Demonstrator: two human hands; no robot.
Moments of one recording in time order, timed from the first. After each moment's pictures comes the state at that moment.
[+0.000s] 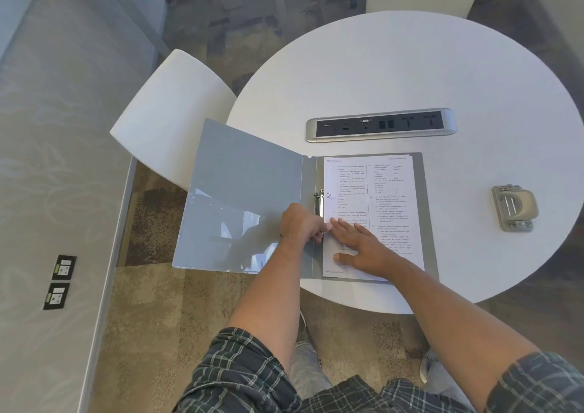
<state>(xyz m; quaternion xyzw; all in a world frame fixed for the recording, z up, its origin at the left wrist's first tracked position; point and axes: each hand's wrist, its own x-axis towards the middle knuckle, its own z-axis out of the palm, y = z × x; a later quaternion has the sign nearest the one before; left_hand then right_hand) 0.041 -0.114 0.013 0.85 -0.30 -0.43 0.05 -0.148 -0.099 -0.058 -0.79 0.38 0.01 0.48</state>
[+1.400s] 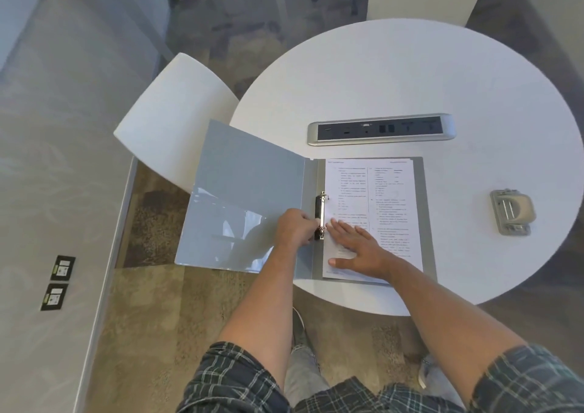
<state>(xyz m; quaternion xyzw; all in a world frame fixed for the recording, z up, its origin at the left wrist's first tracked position) 0.053 -0.096 0.020 0.82 -0.34 -0.44 0.15 -0.144 -0.099 -0.059 -0.82 0.37 0.04 0.45</state>
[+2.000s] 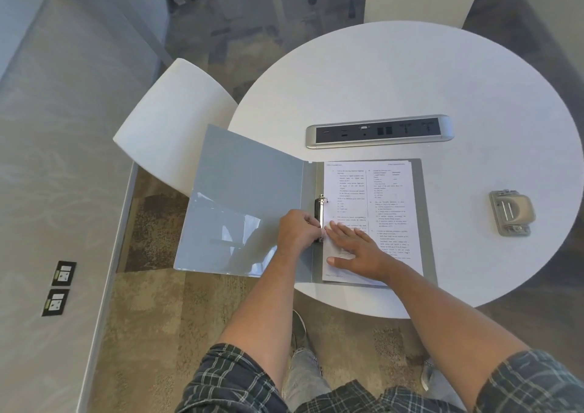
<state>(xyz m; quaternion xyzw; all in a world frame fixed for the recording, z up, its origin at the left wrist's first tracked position) 0.045 -0.095 0.021 0.82 -0.38 -0.40 0.15 -0.142 -0.097 -0.044 -0.79 0.39 0.03 0.47</state>
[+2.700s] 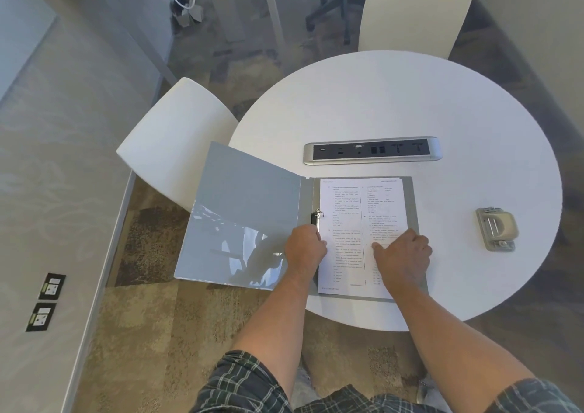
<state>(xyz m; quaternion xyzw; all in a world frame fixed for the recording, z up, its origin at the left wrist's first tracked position) 0.017 -0.089 0.026 0.83 -0.48 -0.28 0.06 -0.164 -0.100 0.003 -0.51 0.82 -0.04 0.24</state>
